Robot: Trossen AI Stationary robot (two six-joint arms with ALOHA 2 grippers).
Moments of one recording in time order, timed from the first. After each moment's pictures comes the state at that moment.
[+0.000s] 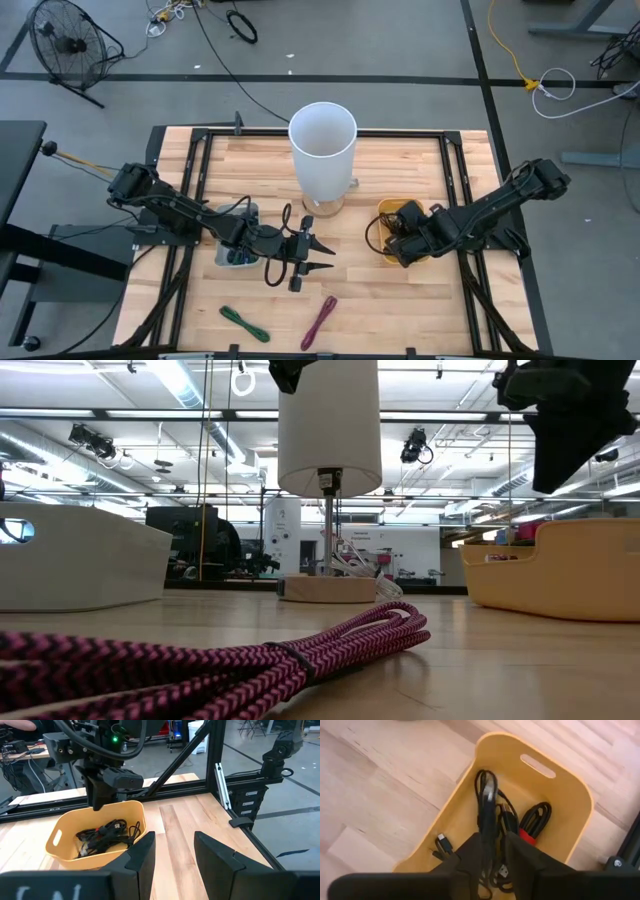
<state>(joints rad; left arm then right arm) -0.36 1.57 0.96 0.41 -0.23 0.01 0.45 1.37 1.05 -1.23 0.45 1.39</state>
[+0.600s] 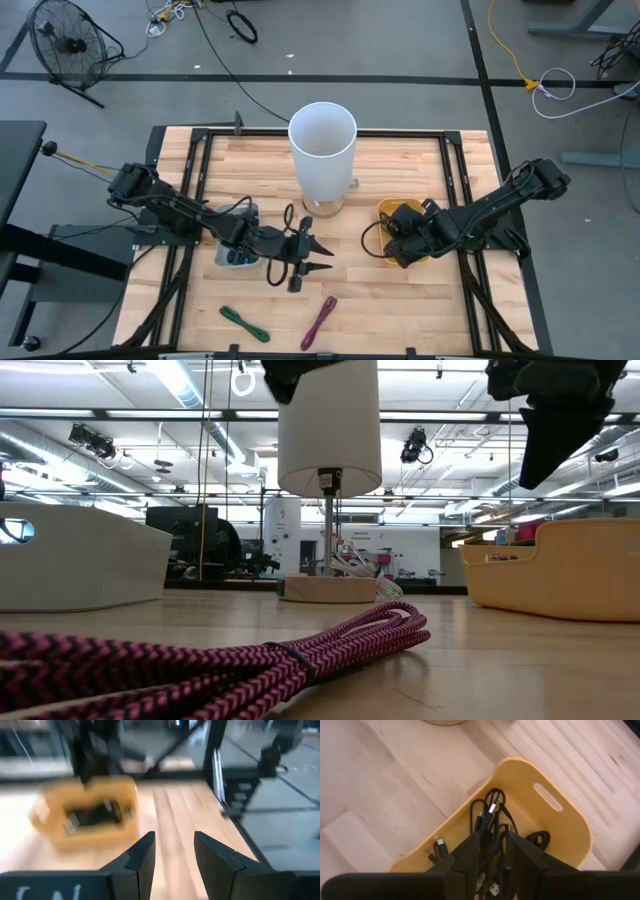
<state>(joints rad) -0.36 1.57 0.97 0.32 -0.21 -0.11 0.45 1.37 1.05 -1.17 0.51 1.13</state>
